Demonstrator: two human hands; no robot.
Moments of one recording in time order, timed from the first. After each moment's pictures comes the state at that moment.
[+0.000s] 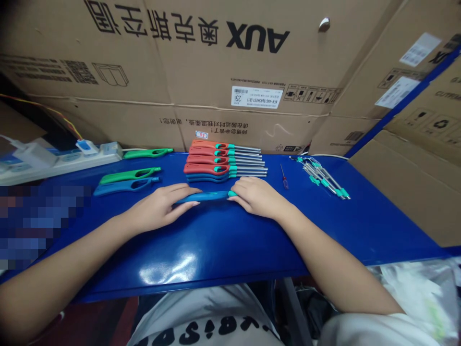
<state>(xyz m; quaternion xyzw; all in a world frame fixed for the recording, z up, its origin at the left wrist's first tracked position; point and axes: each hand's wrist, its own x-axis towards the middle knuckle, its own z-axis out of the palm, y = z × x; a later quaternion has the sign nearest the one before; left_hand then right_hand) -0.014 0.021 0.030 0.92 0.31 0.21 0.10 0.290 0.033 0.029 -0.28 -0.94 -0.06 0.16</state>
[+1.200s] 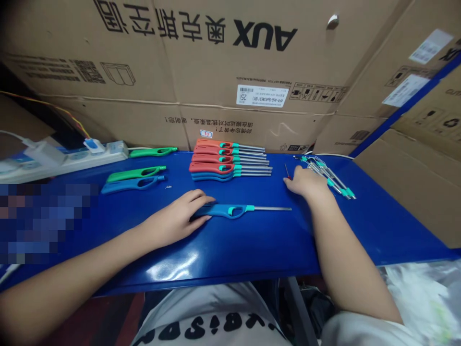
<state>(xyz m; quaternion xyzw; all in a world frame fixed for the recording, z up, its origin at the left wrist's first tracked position) 0.008 -0.006 0.016 0.91 0.36 0.16 0.15 0.355 0.059 0.056 -0.83 -0.56 0.03 -0.04</state>
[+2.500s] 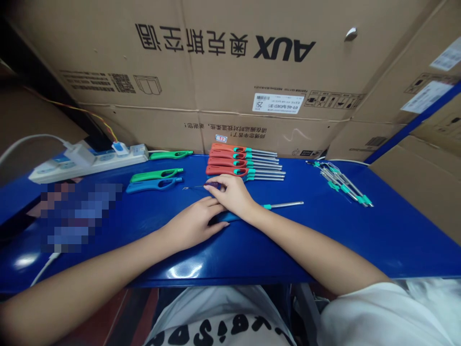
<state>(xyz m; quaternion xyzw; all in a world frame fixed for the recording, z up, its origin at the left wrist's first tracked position) 0.012 -0.015 0.018 0.90 0.35 0.20 0.16 0.167 0.042 0.012 -0.42 -0.76 0.28 0.41</state>
